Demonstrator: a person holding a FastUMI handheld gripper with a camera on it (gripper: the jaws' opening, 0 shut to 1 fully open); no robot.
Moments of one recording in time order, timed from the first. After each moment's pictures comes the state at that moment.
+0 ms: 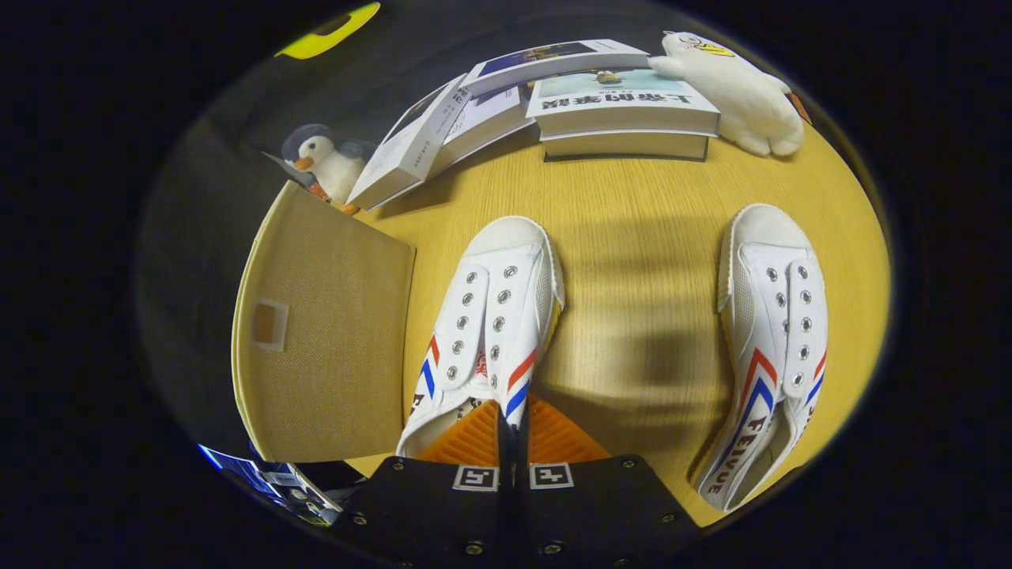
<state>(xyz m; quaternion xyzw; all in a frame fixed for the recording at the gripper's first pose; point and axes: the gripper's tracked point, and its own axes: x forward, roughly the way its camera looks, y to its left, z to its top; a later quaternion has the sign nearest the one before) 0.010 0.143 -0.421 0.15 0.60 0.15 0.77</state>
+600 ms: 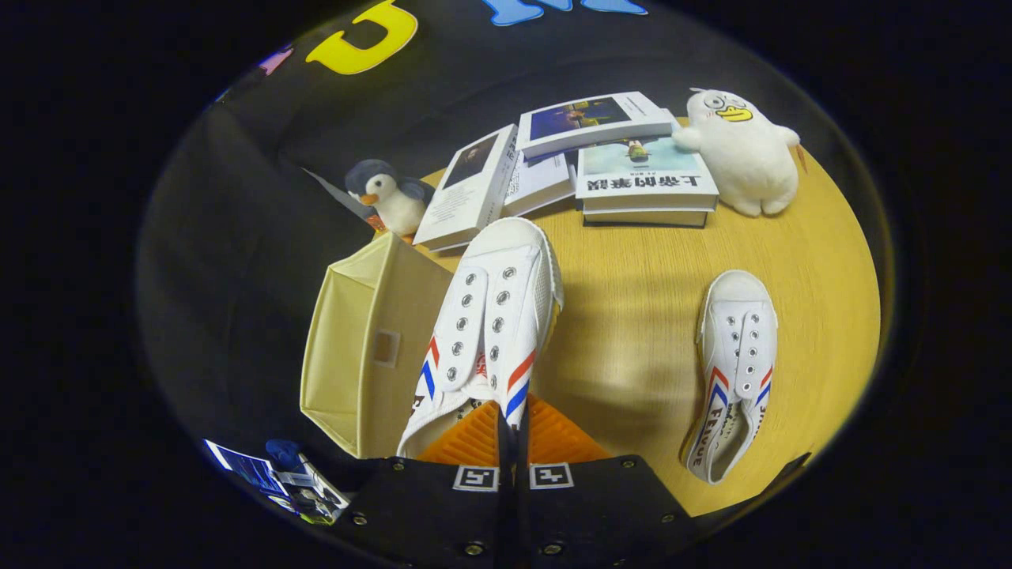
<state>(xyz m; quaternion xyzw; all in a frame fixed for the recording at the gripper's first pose) 0.018 0.153 -0.308 0.16 0.56 0.18 0.80</state>
